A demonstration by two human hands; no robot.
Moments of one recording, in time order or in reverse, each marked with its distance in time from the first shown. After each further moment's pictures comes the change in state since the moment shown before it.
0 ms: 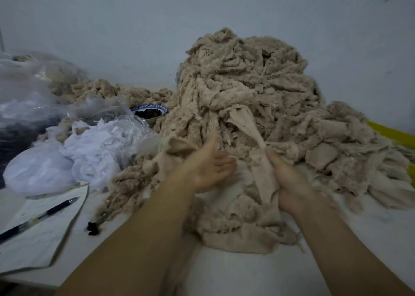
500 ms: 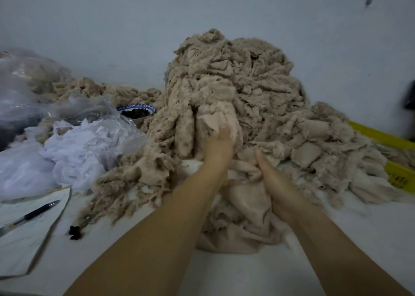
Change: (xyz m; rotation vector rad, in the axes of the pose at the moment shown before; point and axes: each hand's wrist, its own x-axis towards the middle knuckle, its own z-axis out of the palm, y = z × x) left_hand 0.017 -0.014 0.069 0.356 0.409 0.364; right_hand -0.026 0.003 -0.008 -0.305 -0.136 -0.156
